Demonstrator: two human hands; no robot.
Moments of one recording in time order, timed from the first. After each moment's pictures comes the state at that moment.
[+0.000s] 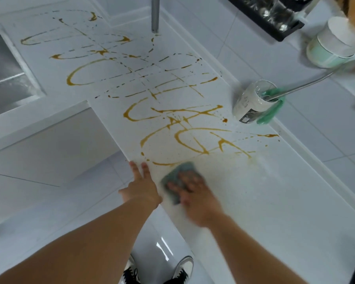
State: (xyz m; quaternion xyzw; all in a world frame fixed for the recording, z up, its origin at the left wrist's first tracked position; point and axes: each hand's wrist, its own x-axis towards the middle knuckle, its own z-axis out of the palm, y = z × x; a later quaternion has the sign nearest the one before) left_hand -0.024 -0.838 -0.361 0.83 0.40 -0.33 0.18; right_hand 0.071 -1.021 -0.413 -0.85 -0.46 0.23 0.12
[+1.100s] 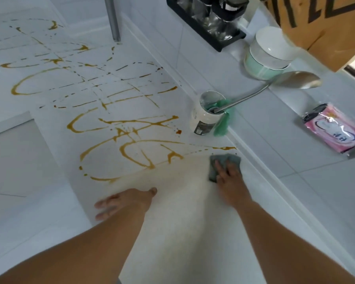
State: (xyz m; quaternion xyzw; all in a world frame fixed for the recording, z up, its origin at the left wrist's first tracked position) left_hand 0.122 -0.962 -0.346 0.57 0.67 -0.35 0.32; right_hand 0.323 -1.195 -0.398 -0.93 -0.29 0.21 0.03
